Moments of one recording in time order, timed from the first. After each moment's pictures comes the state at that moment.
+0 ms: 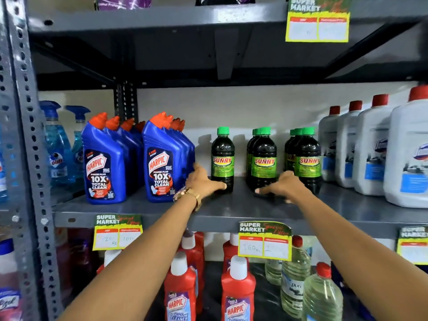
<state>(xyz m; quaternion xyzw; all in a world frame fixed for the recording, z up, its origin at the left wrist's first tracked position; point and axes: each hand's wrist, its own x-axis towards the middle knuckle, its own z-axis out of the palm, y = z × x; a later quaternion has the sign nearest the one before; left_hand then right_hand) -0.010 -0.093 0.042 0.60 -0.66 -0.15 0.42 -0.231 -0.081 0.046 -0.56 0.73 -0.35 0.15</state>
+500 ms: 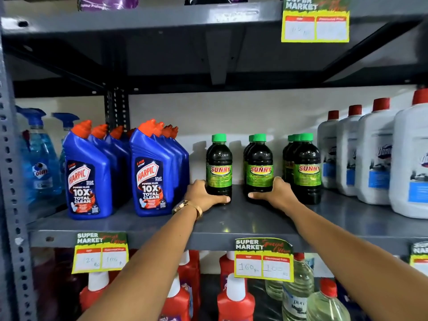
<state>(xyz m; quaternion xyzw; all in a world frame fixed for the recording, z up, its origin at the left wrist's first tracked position) -0.019 -0.133 0.028 0.55 -0.69 -0.17 0.45 -0.233 -0.110 0.036 -0.60 0.66 -0.44 0.14</state>
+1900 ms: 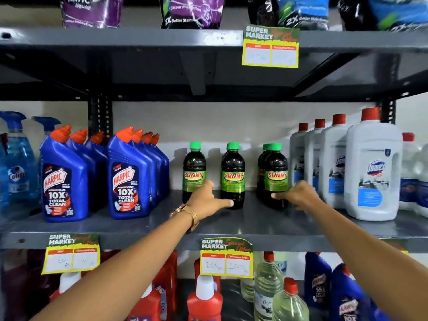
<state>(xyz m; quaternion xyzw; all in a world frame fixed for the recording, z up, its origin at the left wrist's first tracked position) -0.085 -0.081 0.040 0.52 -0.74 -0.18 0.39 -0.341 -0.070 0.054 -0.51 0.72 -0.44 0.16</state>
